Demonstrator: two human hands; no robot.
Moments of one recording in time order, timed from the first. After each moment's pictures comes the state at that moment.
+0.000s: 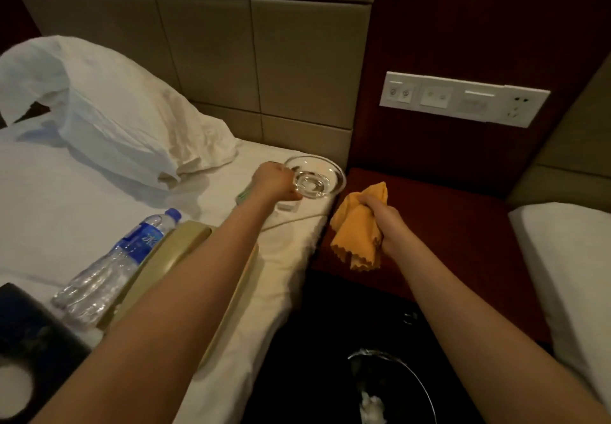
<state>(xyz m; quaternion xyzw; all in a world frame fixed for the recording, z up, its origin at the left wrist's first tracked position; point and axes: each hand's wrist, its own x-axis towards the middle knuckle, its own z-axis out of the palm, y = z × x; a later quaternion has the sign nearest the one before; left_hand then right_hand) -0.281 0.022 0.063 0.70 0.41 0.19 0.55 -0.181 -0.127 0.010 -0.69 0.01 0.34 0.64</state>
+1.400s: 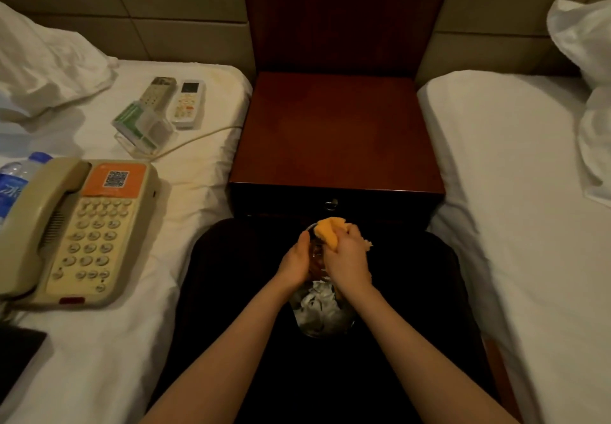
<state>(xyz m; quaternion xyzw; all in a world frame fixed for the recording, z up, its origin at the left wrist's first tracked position) -0.327 -0.200 -0.154 0.63 0.39 -0.09 0.67 -0.297 -0.289 -0.129 -0.93 -0.15 0.15 0.30</state>
